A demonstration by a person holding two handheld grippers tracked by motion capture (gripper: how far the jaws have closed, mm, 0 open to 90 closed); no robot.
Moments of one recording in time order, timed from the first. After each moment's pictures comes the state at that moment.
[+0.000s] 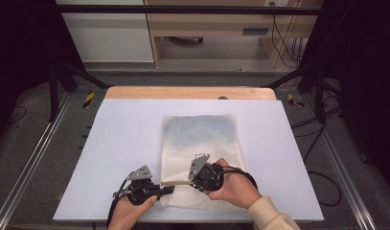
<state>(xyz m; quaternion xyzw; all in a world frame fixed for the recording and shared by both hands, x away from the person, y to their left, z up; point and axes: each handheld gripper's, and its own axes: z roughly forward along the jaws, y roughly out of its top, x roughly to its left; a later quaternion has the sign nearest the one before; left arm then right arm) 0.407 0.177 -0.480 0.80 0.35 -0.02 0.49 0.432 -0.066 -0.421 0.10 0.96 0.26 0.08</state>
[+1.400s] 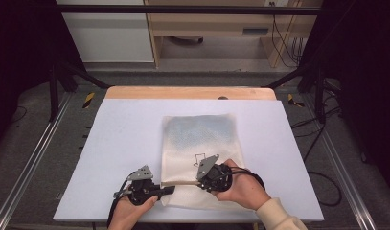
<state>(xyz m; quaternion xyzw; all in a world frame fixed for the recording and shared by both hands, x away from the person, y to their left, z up) 0.408 0.177 -0.479 0.80 0.34 -0.01 0.49 0.429 -0.087 -0.419 0.11 0.95 0.26 0.08</state>
